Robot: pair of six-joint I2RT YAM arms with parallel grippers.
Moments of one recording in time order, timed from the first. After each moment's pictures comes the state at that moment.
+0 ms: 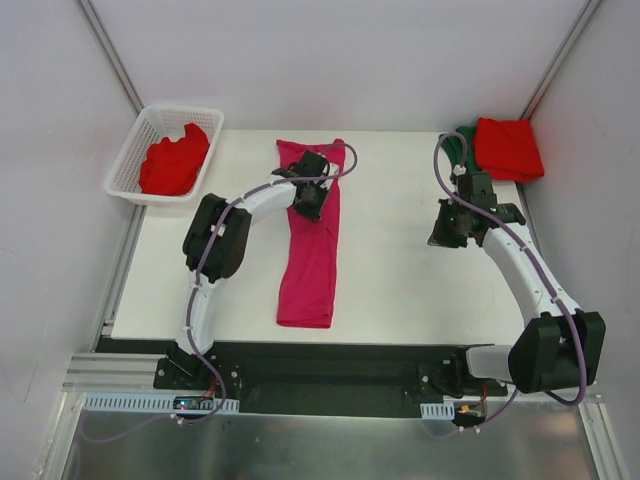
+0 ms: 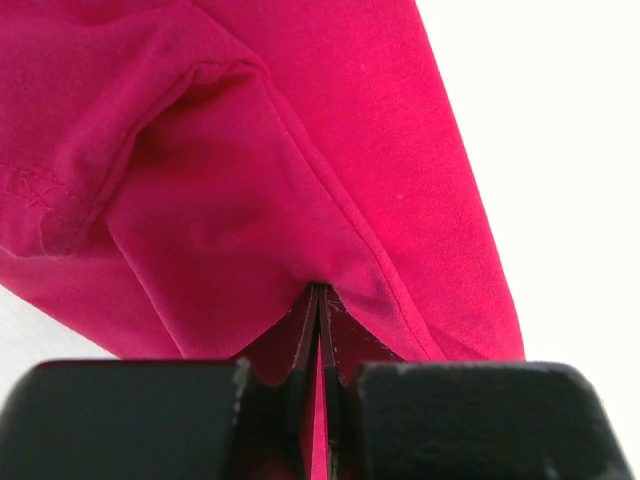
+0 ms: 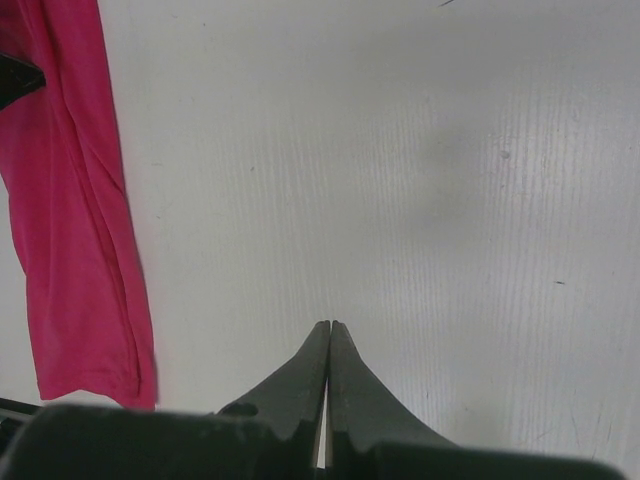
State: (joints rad) left arm -0.54 2.19 1.68 -0.55 0.07 -0.09; right arm 0.15 1.30 1.08 -0.80 -0.09 0.35
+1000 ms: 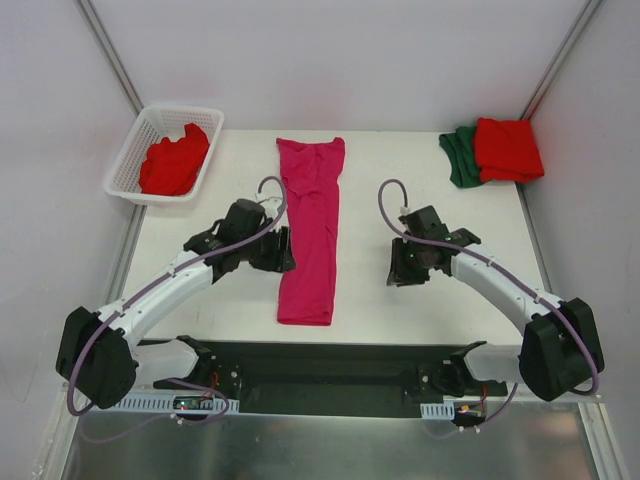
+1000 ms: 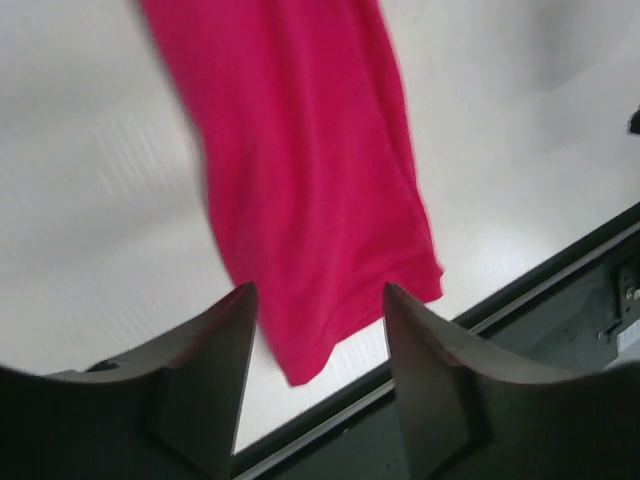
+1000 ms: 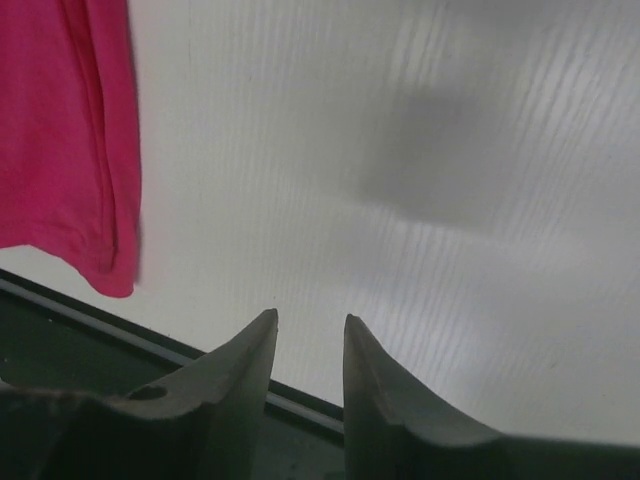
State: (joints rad) left arm -0.55 1.19 0.88 -0.48 0.24 -0.36; right arm 0.46 1.29 0.87 -0.72 -0.14 0.45
